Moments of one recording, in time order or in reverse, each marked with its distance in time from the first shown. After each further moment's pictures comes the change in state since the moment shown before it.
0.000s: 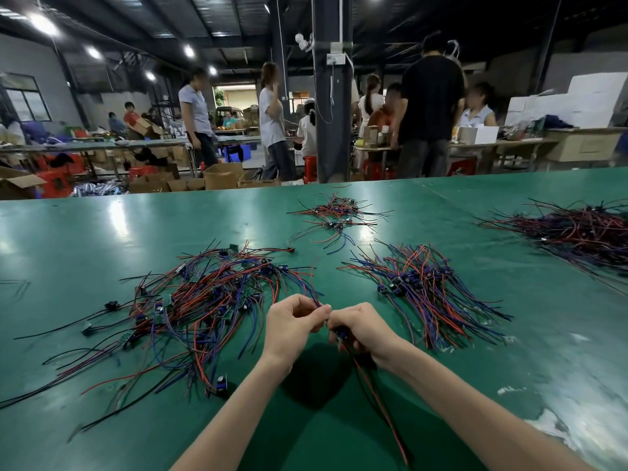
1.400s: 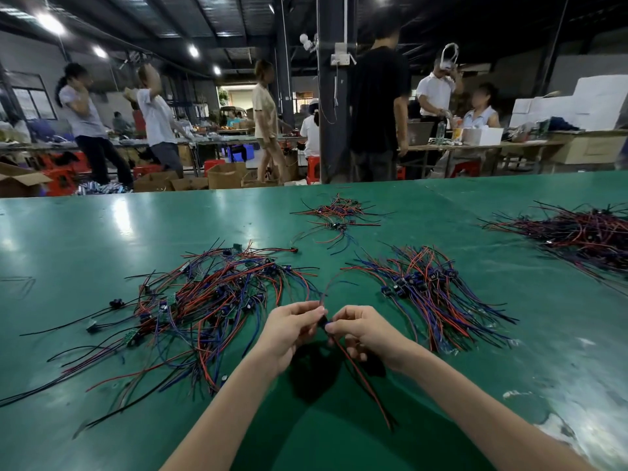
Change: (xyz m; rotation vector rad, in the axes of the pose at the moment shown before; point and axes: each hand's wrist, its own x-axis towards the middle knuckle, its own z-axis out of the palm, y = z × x) left_hand 0.008 0.008 -0.013 -0.319 -0.105 -0.467; right_hand 0.001 0.003 -0.009 -0.065 -0.167 -0.012
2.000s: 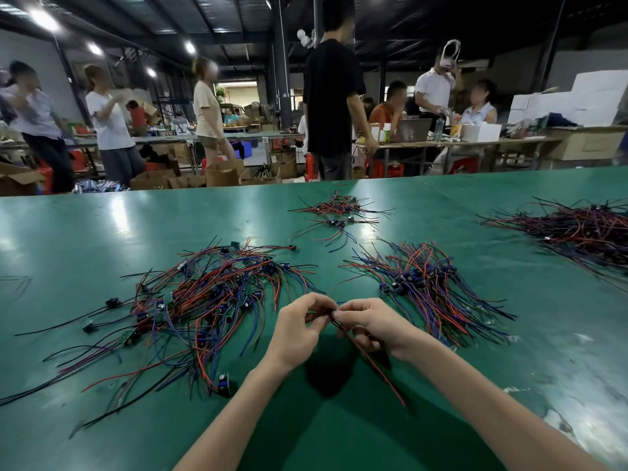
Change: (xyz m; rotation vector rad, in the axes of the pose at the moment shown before) left_hand -0.006 -0.010 0.005 0.747 -0.054 0.698; right_hand 0.003 -0.002 -0.014 0.061 0.013 0.034
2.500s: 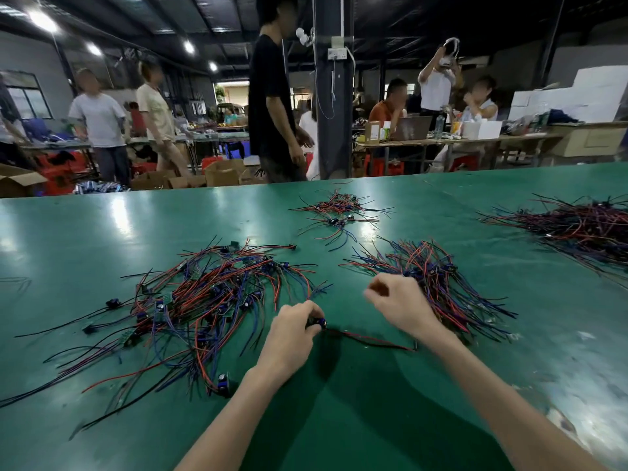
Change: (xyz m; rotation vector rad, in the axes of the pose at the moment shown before) left_hand -0.003 -0.013 -0.003 0.415 -0.094 -0.160; right_hand 0.001 -0.010 -0.034 -0.800 0.507 -0.290
